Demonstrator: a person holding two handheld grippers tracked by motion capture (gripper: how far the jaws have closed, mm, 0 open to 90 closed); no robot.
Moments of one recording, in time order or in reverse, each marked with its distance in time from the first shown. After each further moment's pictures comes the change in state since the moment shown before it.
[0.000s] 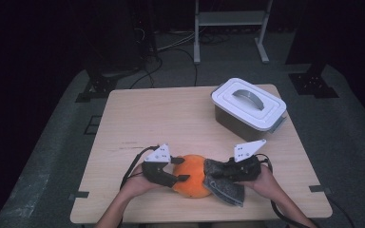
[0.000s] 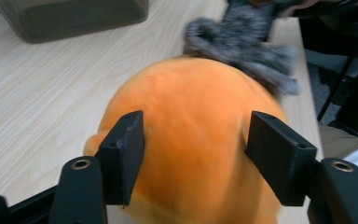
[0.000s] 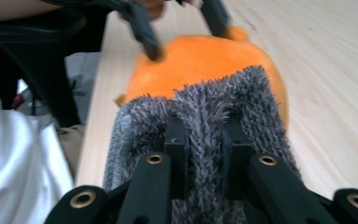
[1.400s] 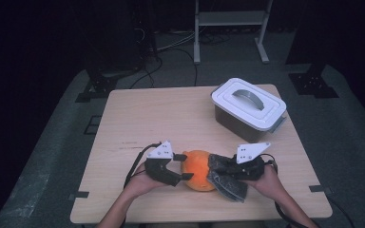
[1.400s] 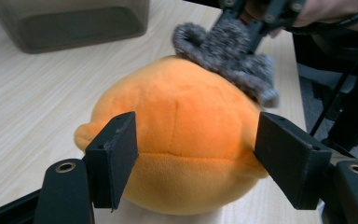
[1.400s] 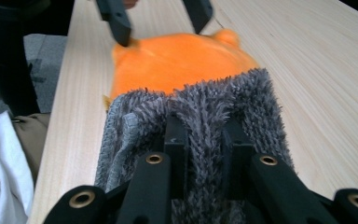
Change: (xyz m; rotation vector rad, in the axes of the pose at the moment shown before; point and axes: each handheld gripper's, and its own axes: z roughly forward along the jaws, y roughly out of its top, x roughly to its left) left arm -0.003 0.012 0.011 -0.030 0.007 -0.045; right arm 0.008 0.005 -0.010 0.032 -0.136 -0.086
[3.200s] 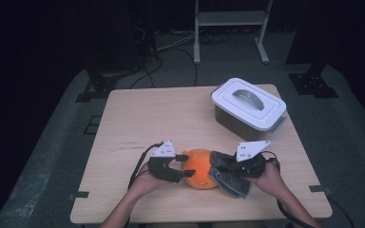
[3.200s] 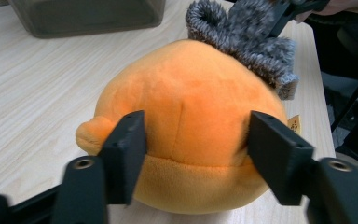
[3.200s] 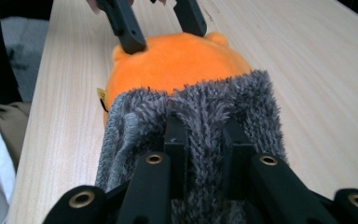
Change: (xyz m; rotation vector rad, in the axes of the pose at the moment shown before) left arm 0.008 -0.007 0.012 0.001 0.036 -0.034; right arm -0.006 0.001 -0.002 0.032 -0.035 -0.022
